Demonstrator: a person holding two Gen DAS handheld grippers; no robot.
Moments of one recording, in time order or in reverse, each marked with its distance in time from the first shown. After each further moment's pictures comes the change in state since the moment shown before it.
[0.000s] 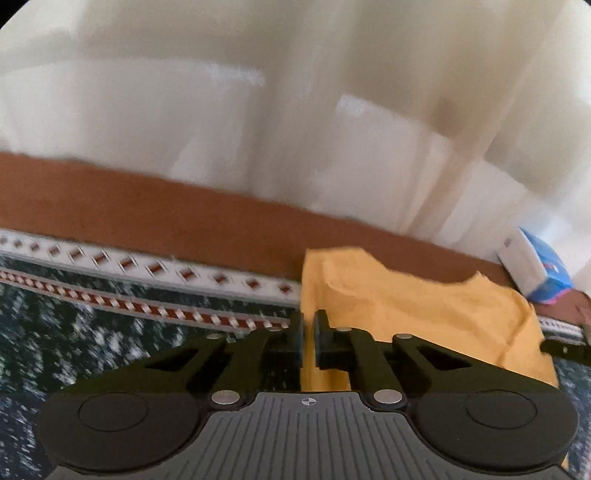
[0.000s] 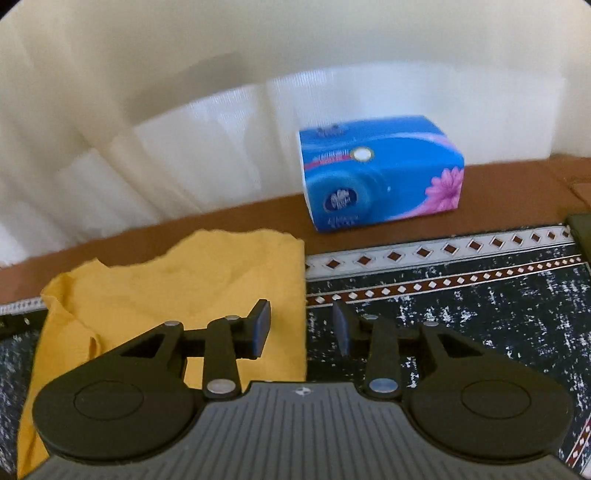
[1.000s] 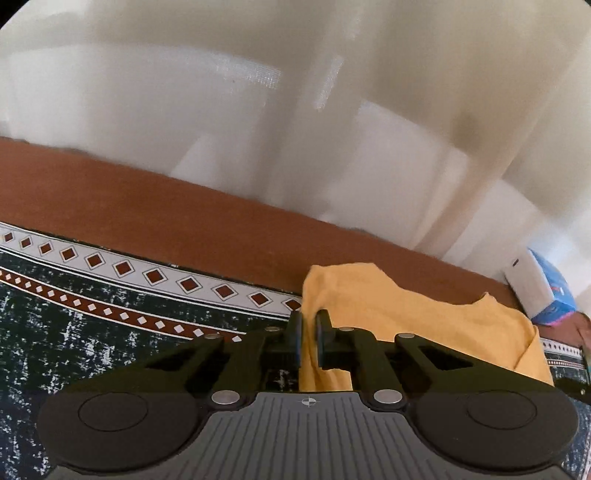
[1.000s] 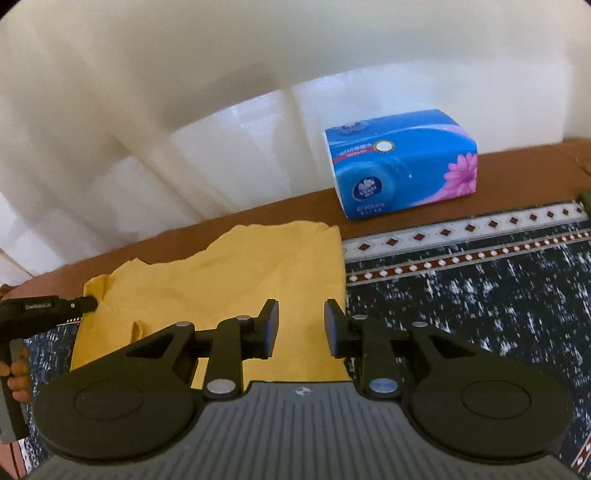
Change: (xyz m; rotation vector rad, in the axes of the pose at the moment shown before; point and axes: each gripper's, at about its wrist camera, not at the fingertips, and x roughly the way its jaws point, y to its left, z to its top) left arm 0.023 0.010 0.003 -0.055 0.022 -0.040; right arm -0.032 0.001 -0.016 0.042 -0.033 0.098
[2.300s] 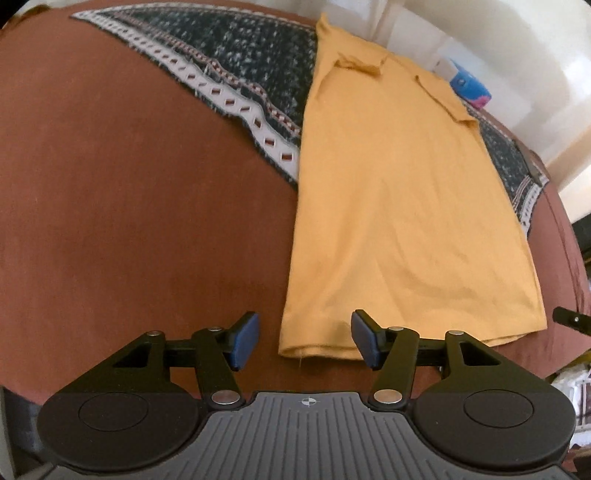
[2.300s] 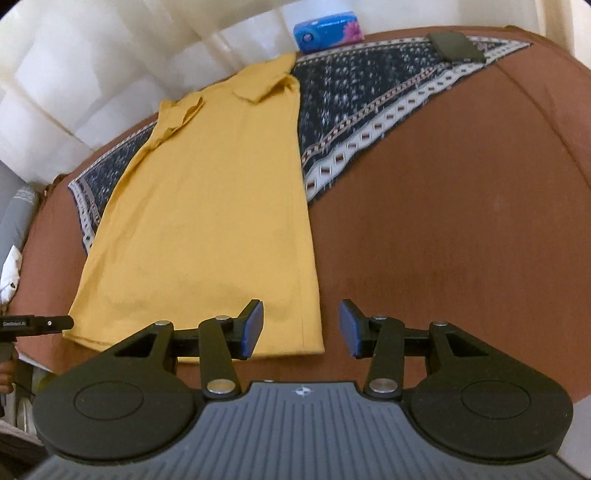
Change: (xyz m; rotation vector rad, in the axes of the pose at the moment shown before) left arm -0.306 0.031 -0.314 0.014 0.294 0.000; right arm -0.264 -0.072 -0.265 -0.008 0.185 0.077
